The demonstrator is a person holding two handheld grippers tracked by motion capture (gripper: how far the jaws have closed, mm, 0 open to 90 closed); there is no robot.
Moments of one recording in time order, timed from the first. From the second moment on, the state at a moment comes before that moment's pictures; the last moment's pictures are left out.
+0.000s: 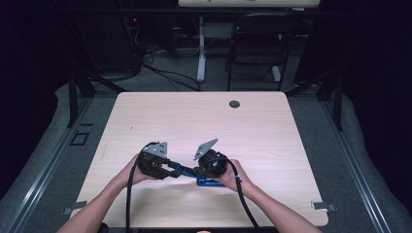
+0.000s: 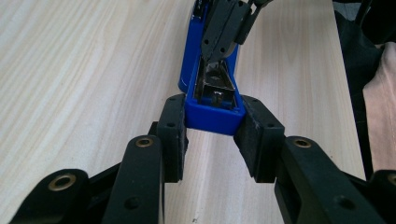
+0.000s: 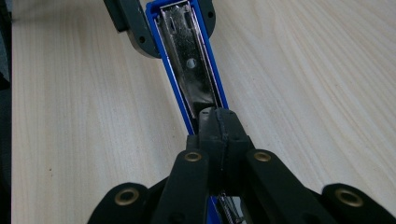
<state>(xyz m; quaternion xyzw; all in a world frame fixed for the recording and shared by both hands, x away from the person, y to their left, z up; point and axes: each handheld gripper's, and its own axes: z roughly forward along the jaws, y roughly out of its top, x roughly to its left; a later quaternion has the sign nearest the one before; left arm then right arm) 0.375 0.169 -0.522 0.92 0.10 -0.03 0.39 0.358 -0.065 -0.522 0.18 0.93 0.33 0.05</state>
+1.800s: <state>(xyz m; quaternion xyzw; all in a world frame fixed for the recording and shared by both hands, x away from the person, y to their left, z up) 0.371 0.147 -0.524 0.90 0.11 -0.01 0.43 0.361 -0.087 -0.505 0.20 0.92 0.33 0.04</state>
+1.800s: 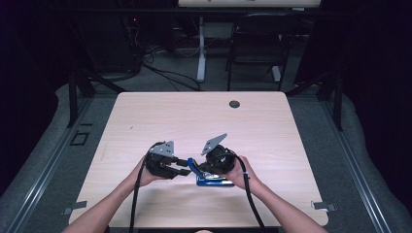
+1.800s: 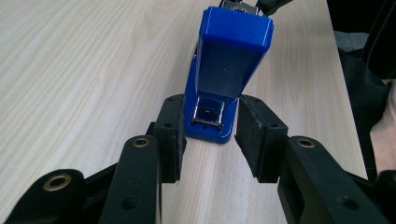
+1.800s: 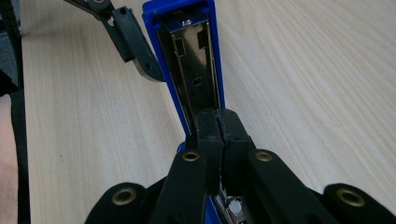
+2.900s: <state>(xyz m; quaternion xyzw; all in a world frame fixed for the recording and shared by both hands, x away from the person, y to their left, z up) 0.375 0.154 -0.528 0.90 0.18 0.02 0.41 0.357 -0.104 -0.503 0.22 0.92 0.32 0.04</state>
